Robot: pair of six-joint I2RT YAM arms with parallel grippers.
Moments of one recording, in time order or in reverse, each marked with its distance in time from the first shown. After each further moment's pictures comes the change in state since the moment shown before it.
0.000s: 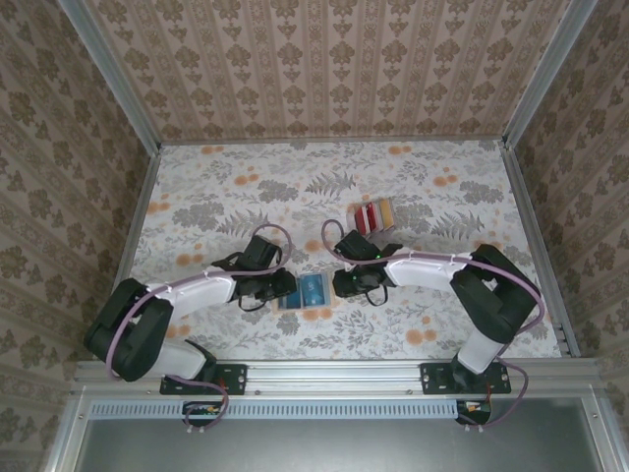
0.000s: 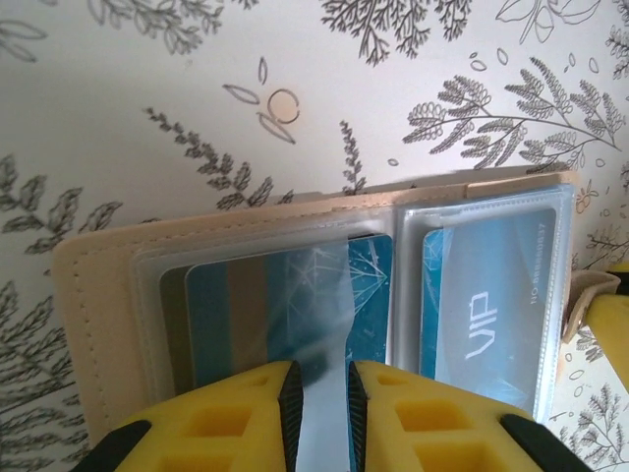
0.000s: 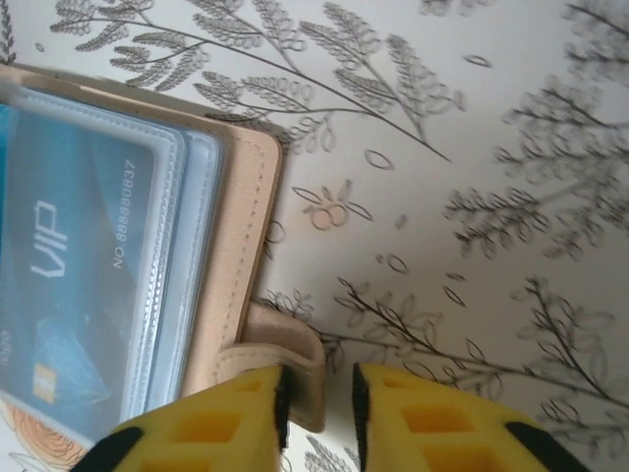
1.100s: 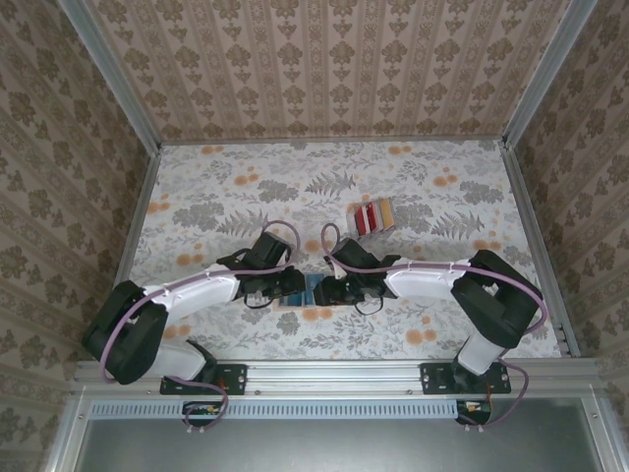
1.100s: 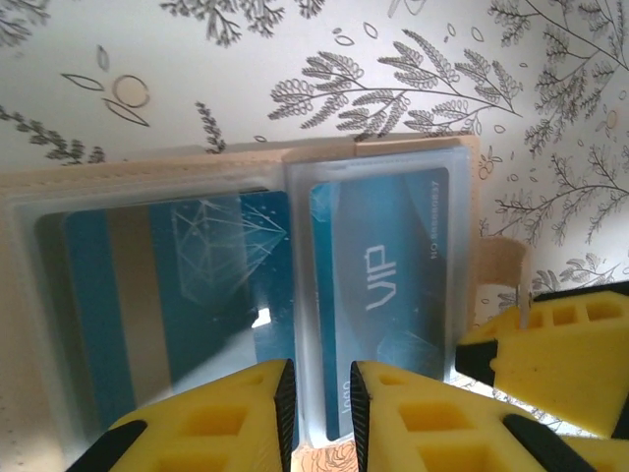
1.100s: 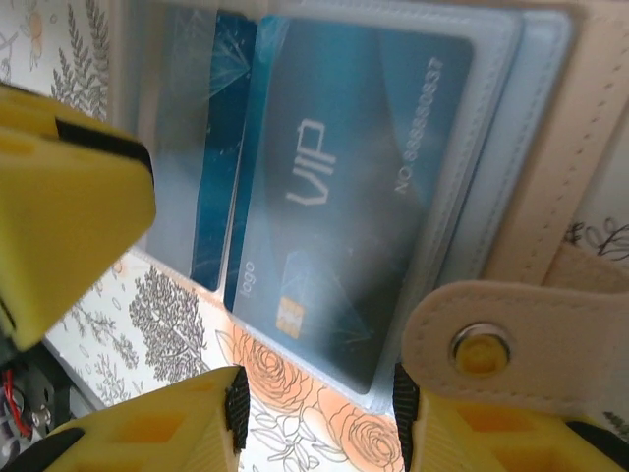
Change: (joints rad) left arm -0.080 -0.022 0.068 -0.057 0.004 -0.014; right arm 0.077 -0.012 -0.063 0.203 -0.205 0.222
